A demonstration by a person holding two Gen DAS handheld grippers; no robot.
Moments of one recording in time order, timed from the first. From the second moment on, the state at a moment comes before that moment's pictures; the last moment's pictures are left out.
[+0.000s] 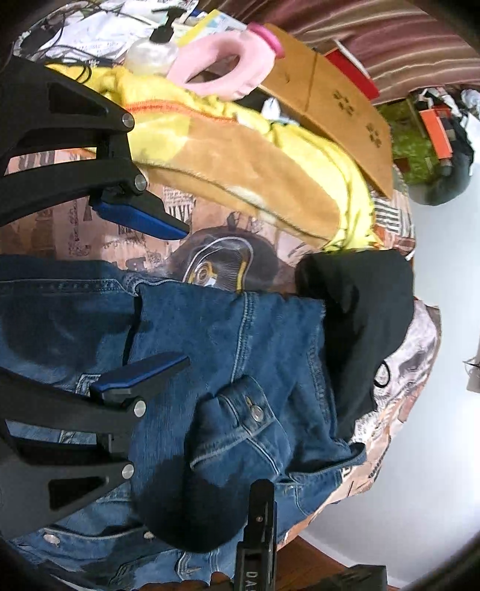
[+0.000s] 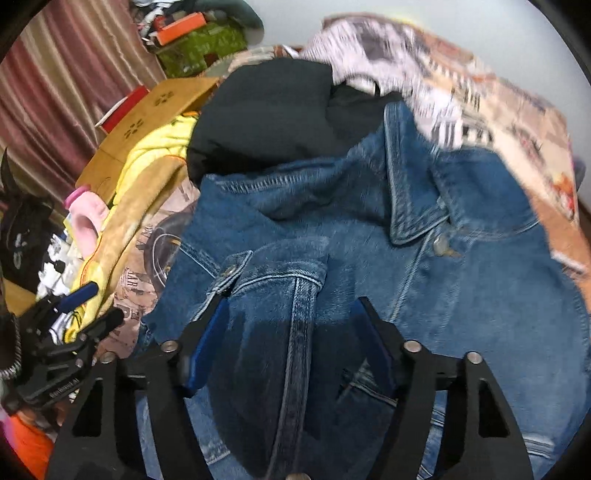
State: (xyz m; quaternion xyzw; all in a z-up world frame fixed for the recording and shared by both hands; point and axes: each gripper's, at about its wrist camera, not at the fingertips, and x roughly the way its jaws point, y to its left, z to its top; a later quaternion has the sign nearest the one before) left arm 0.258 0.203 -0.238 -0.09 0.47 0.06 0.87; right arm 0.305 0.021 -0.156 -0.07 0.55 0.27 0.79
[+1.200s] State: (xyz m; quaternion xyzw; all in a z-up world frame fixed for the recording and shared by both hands) left arm 0.278 0.176 -0.310 -0.09 0.55 0.06 0.83; right arm 0.233 -0.093 -0.045 -0.07 0.37 0.15 0.92
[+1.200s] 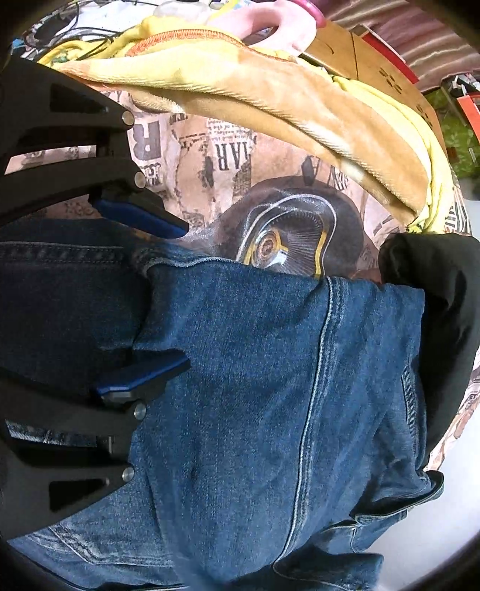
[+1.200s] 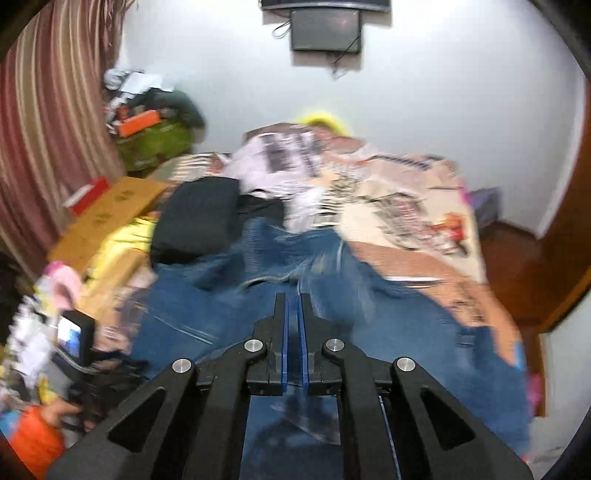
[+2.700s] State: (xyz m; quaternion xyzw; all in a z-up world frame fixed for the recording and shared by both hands) left arm 0.324 0.101 -0.266 -0.13 0.51 -0.04 0.85; right arm 0.317 -0.149 -0.166 0.13 0.55 0.13 0.81
